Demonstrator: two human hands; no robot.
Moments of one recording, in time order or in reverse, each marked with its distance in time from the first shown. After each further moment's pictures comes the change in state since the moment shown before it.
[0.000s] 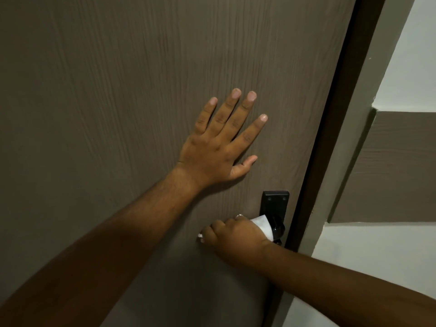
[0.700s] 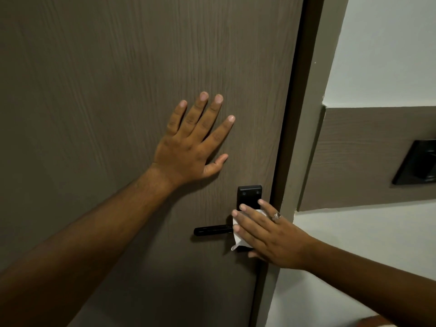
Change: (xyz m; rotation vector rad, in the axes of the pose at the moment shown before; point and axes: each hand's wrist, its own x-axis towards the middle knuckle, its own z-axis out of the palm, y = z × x) left_hand -0.003 -0.002 0.002 0.013 0.014 0.026; right_hand -0.123 0.062 0.022 -0.163 0.108 -0.061
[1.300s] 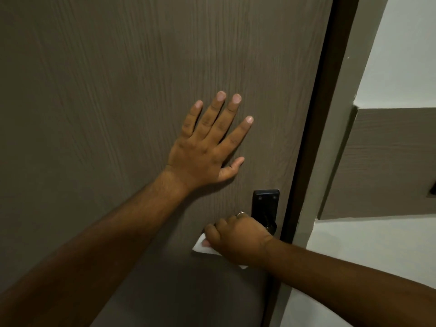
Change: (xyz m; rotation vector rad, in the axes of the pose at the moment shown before) left_hand 0.003 0.003 -0.001 0.005 -0.015 -0.001; right_hand 0.116 -0.036 -0.020 0.351 -0.171 0.109
